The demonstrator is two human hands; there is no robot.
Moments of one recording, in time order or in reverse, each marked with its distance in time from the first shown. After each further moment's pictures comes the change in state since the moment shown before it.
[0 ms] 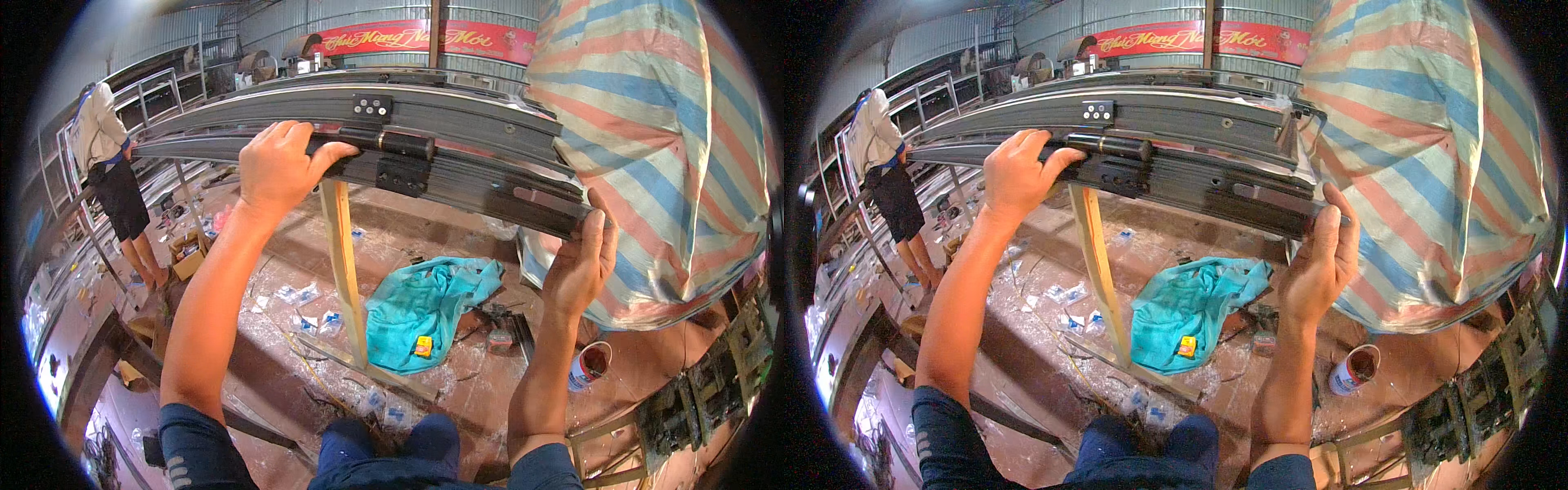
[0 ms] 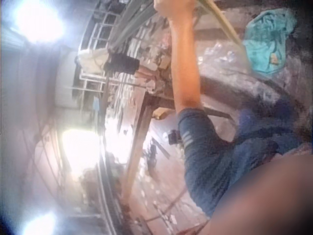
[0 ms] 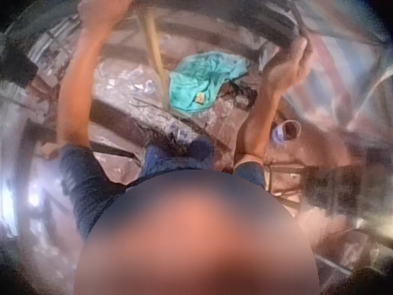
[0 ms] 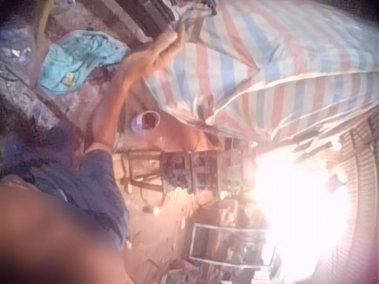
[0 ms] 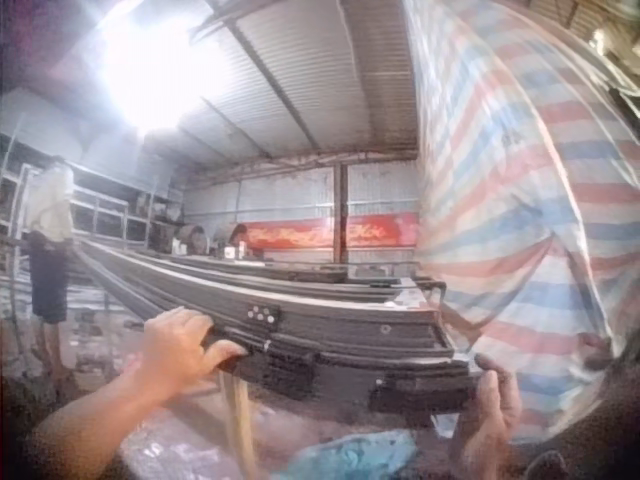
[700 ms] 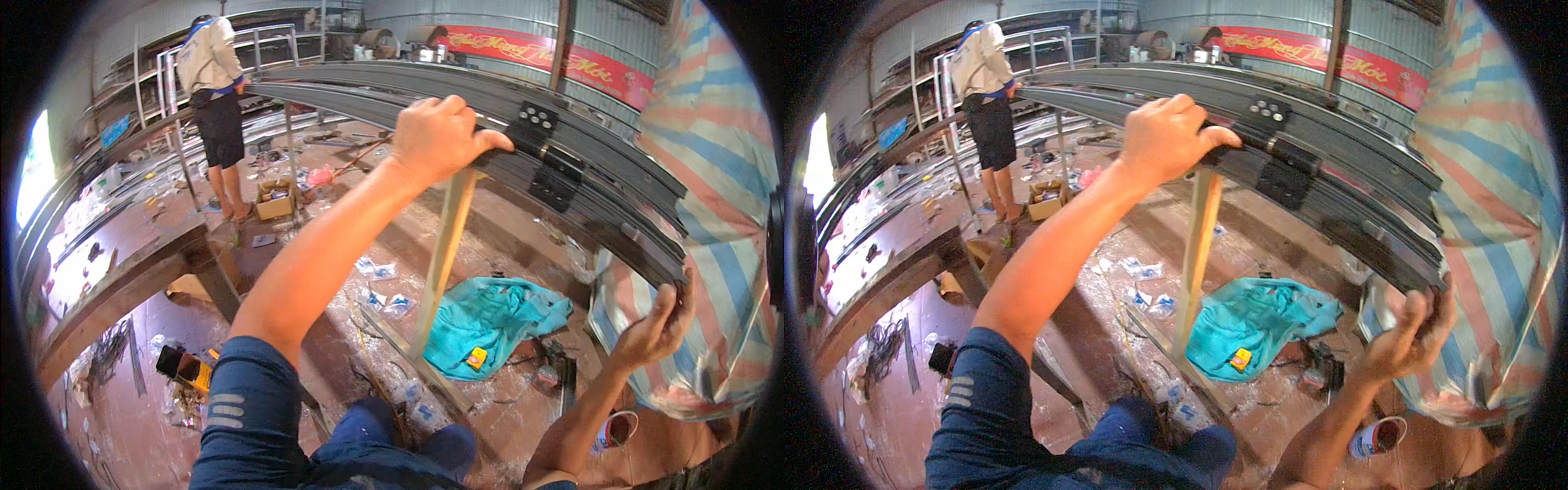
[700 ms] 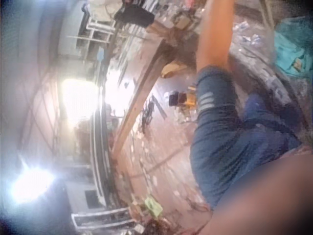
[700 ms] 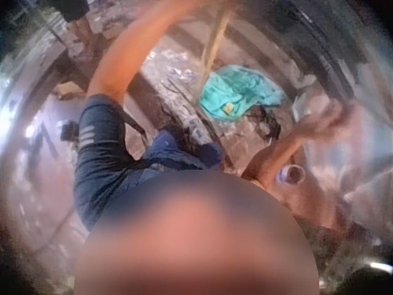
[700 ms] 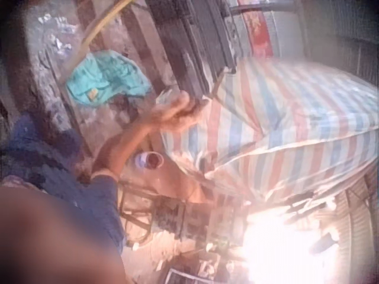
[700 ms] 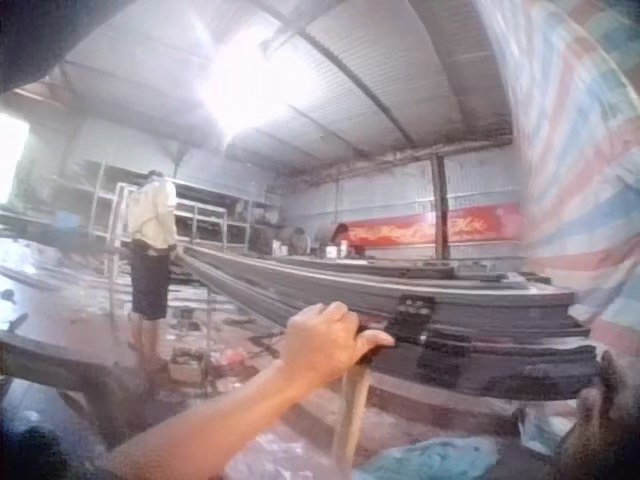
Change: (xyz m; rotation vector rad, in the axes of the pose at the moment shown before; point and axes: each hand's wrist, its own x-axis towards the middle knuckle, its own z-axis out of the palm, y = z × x) left_hand 0.000 -0.017 0.019 0.156 0.130 0.099; right_hand -0.012 0.016 -0.019 -0.519 0.006 -0.393
